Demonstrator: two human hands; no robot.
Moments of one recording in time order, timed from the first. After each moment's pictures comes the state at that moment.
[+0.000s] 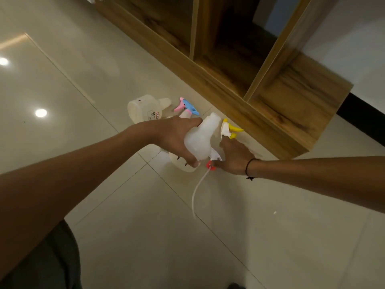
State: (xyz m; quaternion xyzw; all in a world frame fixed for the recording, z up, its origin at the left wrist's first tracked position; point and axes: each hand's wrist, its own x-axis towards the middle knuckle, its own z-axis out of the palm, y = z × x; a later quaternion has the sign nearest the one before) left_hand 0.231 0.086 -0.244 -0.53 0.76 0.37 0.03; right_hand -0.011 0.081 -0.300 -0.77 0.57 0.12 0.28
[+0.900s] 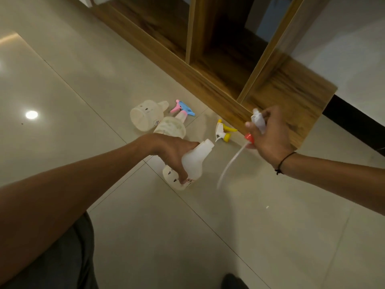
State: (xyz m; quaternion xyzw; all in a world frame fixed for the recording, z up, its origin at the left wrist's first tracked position) left_hand 0.213 0.106 -0.253 -0.48 0.73 0.45 0.16; right_hand -0.060 0.080 -0.224 -0.62 0.62 -0.32 0.35
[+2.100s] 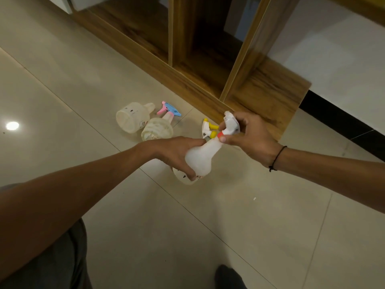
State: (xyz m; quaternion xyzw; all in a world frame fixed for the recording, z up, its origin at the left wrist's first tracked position) left_hand 0.181 0.107 -0.272 -0.42 0.79 0.44 0.01; right_hand -0.065 0.100 -0.200 -0.71 0.51 -0.26 0.41
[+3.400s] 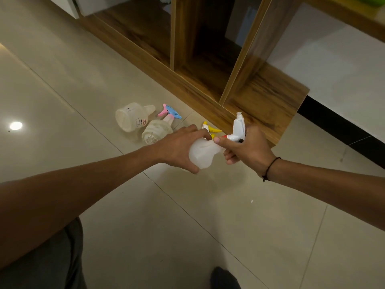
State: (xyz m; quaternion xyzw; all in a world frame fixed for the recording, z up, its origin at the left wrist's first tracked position) left_hand 0.173 0.110 -0.275 -0.48 0.82 0.29 -0.10; right_hand -0.064 0.118 -0.207 -0.60 0.55 -0.30 0.50
